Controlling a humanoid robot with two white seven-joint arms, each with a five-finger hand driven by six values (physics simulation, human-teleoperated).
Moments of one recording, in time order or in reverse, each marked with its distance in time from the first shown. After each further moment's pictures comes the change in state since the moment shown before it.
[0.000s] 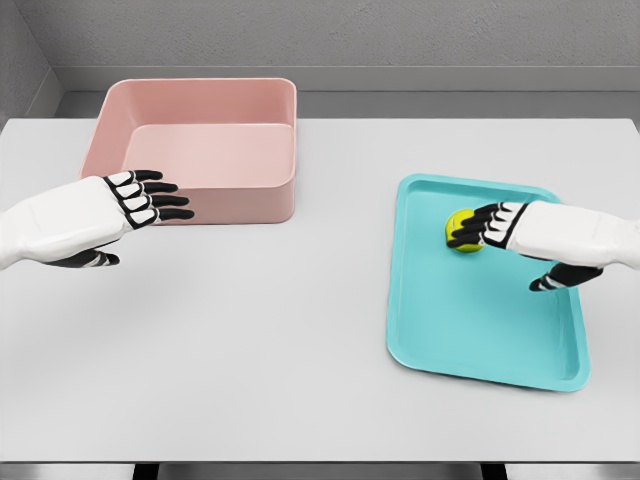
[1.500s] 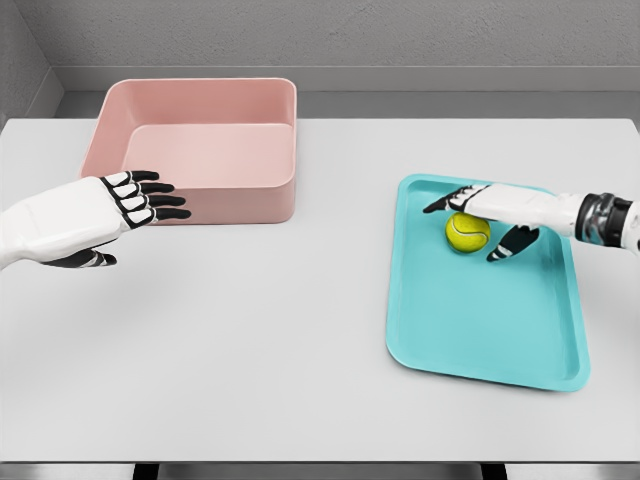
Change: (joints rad) left arm 0.000 0.001 -0.001 0.013 0.000 0.000 0.000; right arm -0.245 0.380 0.129 0.544 0.156 0.000 0.076
